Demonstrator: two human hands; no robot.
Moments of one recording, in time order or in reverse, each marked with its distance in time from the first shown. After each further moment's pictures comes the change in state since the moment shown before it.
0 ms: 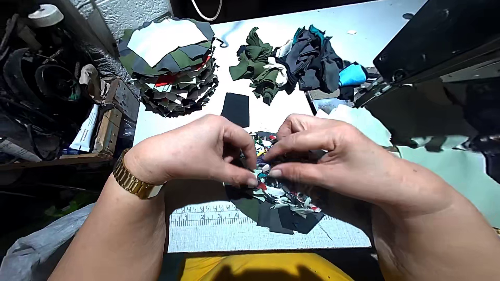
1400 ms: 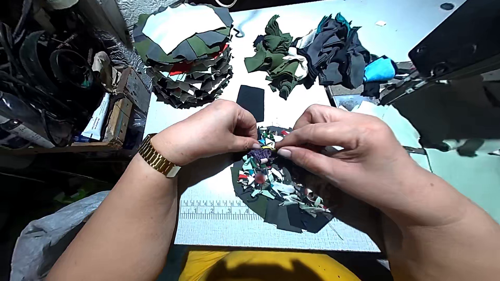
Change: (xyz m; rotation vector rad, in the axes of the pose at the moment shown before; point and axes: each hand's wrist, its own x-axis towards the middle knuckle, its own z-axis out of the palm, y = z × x) left_hand 0.007 -0.022 -0.001 0.148 0.111 -0.135; right_hand 0.005 -0.005 0.011 -0.115 0.127 -0.092
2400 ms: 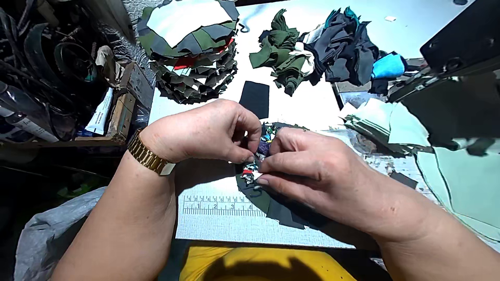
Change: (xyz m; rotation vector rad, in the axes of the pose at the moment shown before) left_hand -0.011 0.014 -0.011 -0.064 -0.141 -0.025; right_hand -0.001 -0.013 0.023 -0.068 -0.155 -0.163
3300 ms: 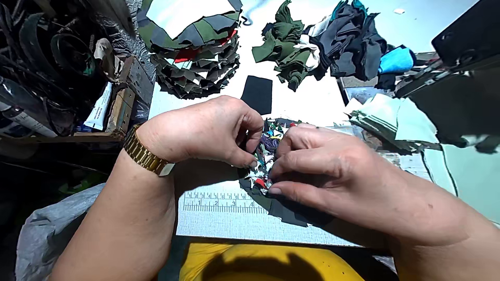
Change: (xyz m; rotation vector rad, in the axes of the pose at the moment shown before) left_hand -0.002 0.007 0.001 0.049 -0.039 -0.049; right_hand -0.006 -0.001 -0.009 0.076 -0.050 0.028
